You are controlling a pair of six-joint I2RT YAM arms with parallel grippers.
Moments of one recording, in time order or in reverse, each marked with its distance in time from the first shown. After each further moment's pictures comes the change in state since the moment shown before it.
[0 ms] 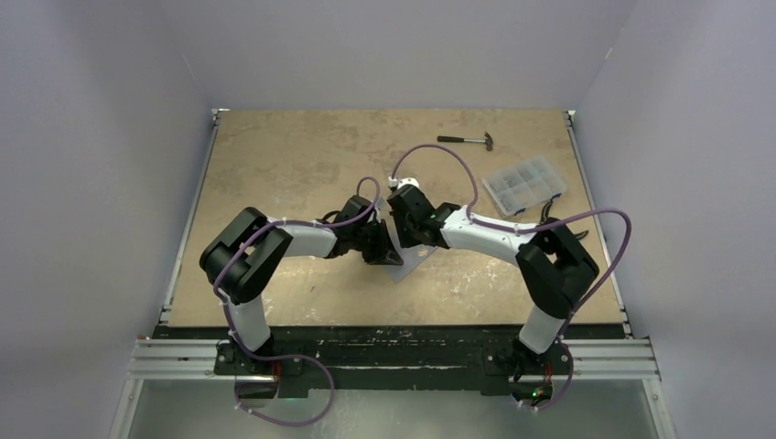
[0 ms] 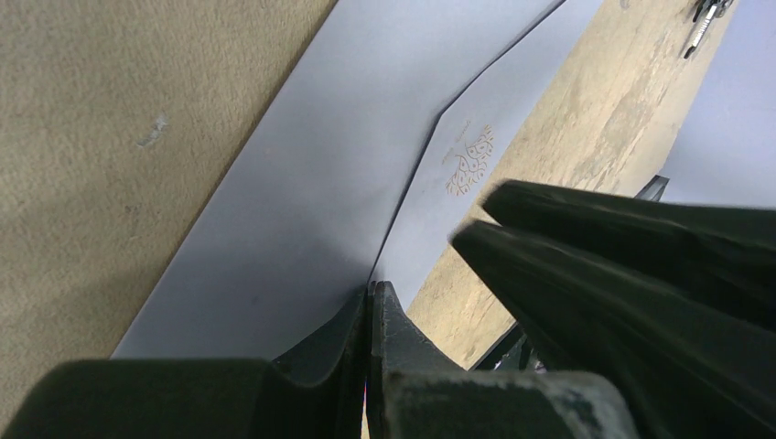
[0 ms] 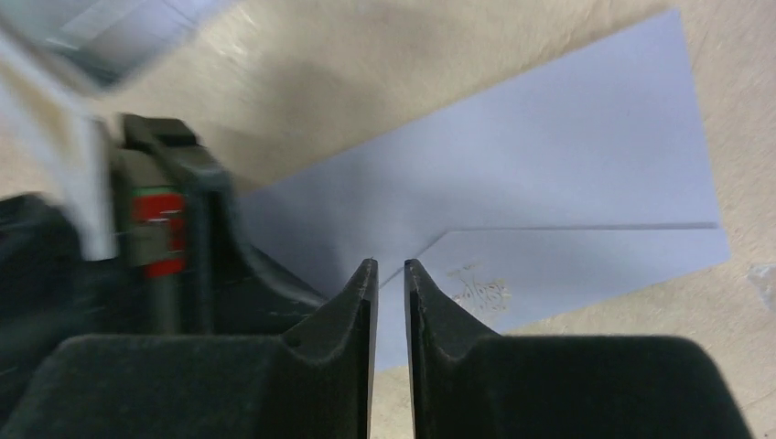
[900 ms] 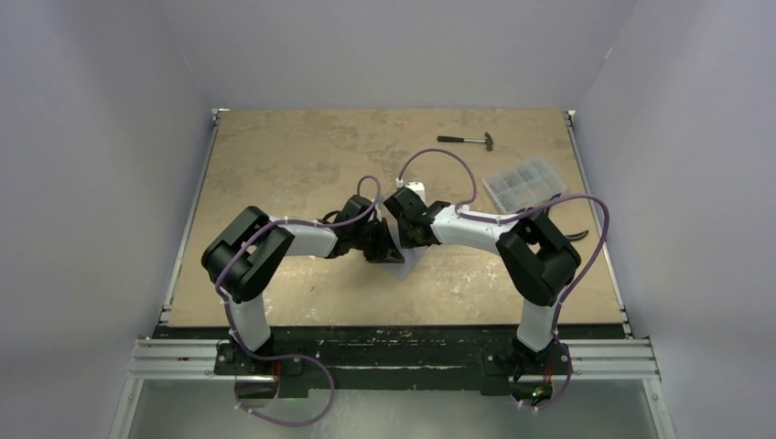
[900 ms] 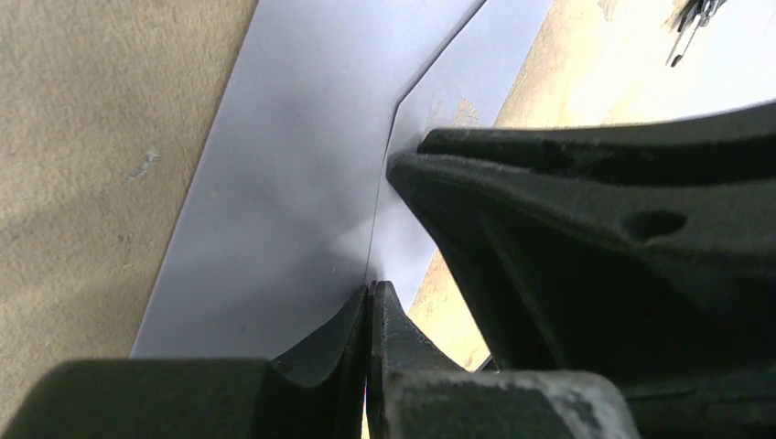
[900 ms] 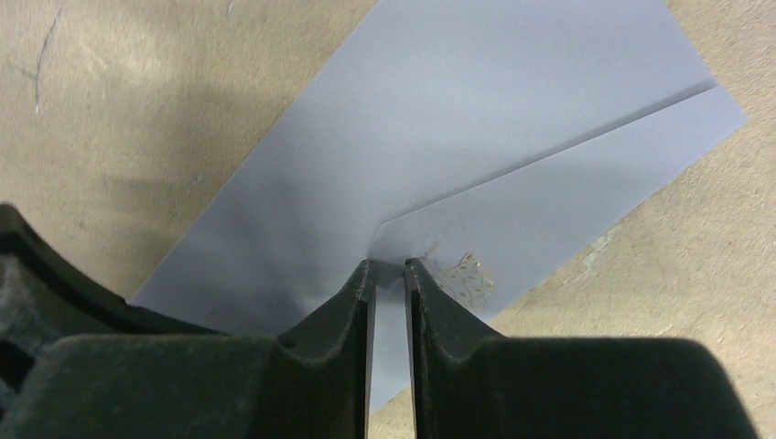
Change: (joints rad) left arm 0.000 0.020 -0.003 0.035 -0.003 0.001; right arm -0.011 0.144 0.027 -0.058 0.106 0.147
